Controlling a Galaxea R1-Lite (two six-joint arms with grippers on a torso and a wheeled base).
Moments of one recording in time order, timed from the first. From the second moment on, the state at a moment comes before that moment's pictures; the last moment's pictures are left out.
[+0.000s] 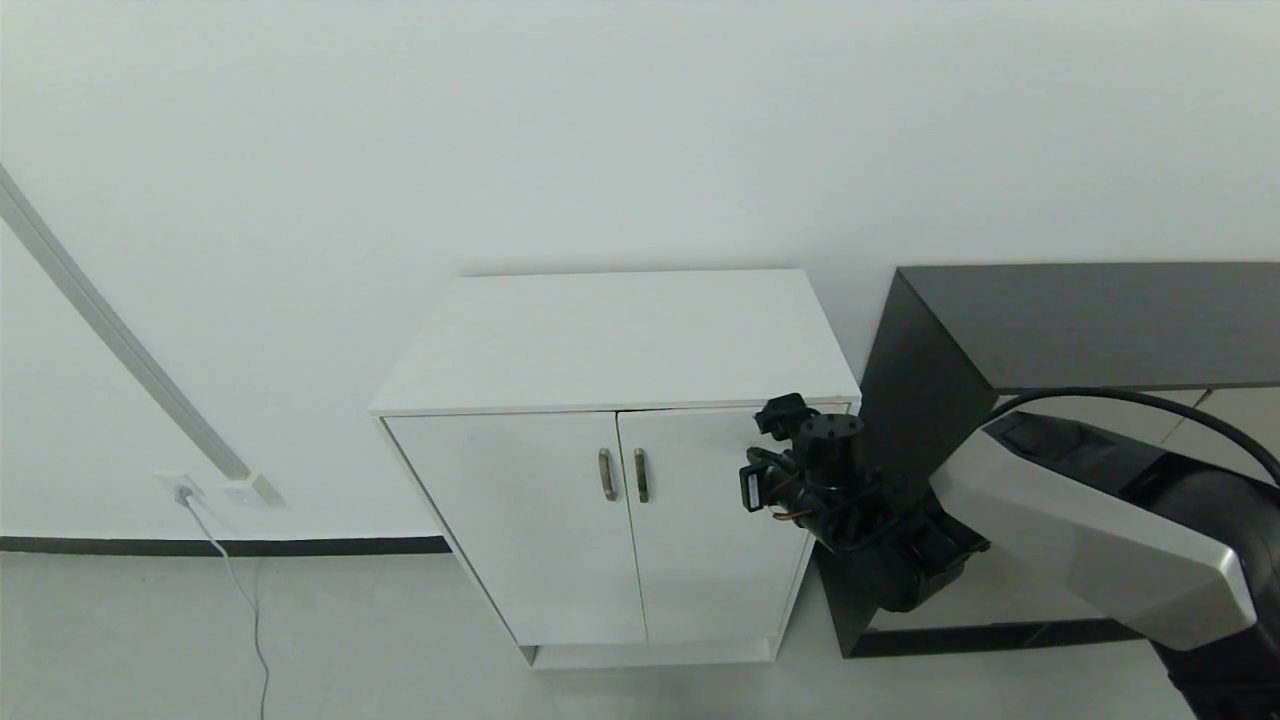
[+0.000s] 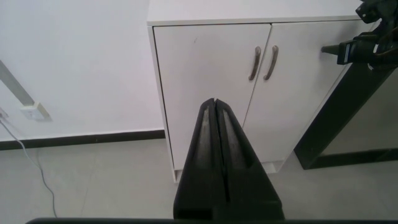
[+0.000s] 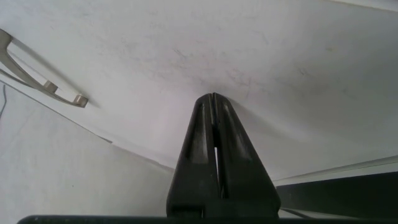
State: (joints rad) left arm 0.00 0.00 0.00 0.00 -0.04 0.00; right arm 0.55 2.44 -1.26 -0.98 -0.17 0.02
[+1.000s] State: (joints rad) left arm 0.00 0.00 0.00 0.00 -0.04 0.00; right arm 0.55 2.46 -1.27 -0.97 -0.17 0.02
